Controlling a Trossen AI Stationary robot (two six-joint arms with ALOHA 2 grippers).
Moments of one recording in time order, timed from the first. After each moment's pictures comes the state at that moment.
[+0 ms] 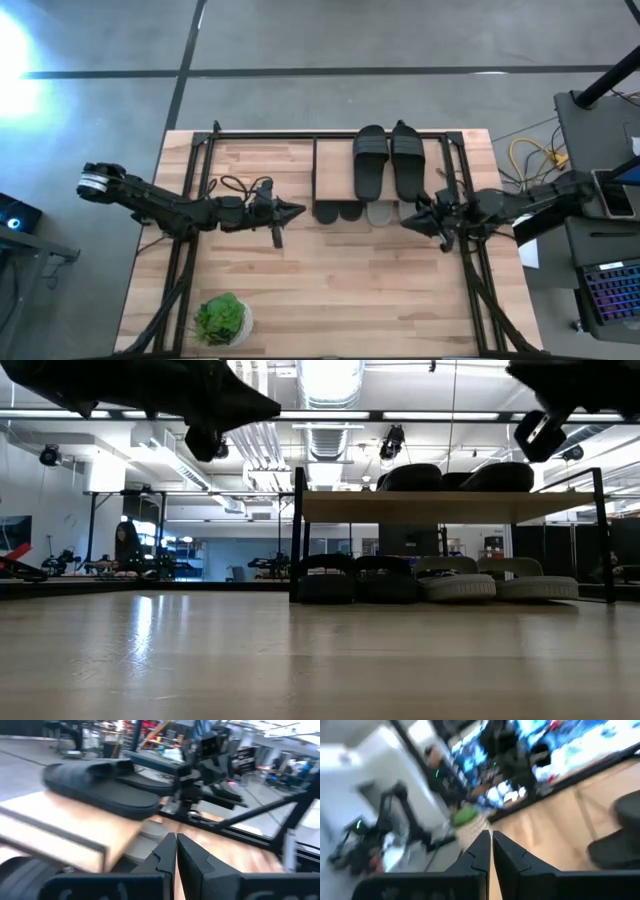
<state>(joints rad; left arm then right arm) -0.17 1.19 0.51 0.66 -0.38 -0.28 0.27 0.44 0.21 0.30 0.11 0.54</state>
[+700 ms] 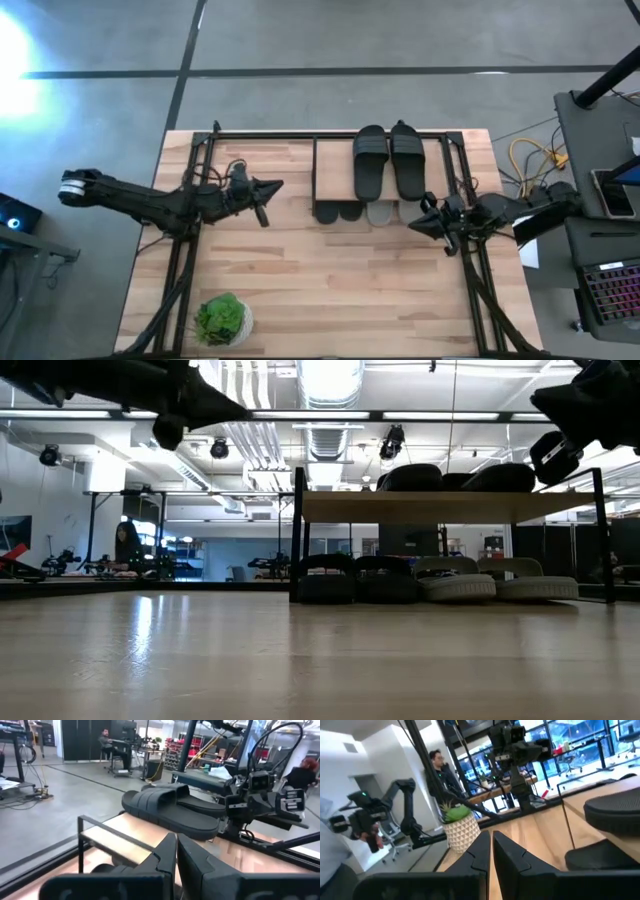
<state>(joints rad) -0.09 0.91 0.45 0.47 -0.56 -0.19 0.27 0.13 0.01 0.26 0.11 0.36</state>
